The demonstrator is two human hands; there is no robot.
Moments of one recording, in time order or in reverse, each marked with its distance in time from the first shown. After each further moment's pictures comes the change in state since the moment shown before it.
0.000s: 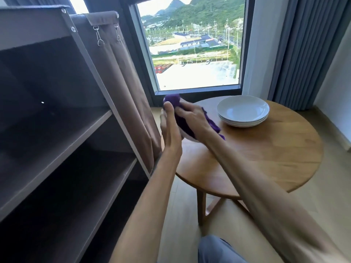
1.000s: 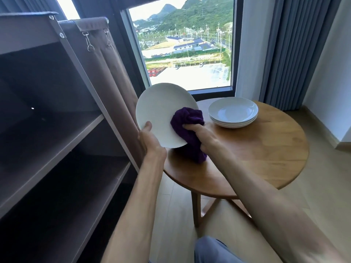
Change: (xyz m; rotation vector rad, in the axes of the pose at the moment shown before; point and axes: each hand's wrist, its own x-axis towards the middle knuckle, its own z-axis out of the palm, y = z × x) left_hand 0.013 0.000 -0.027 -0.364 0.188 -0.222; right_hand -0.021 0.031 -0.034 0.281 0.332 0.460
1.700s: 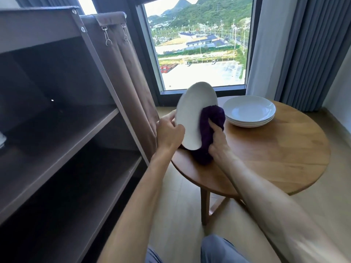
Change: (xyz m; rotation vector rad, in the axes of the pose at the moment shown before) left_hand -0.014 0.018 -0.009 0.865 -0.409 0.540; right_hand 0.017 0.036 0.005 0.501 0.159 0.095
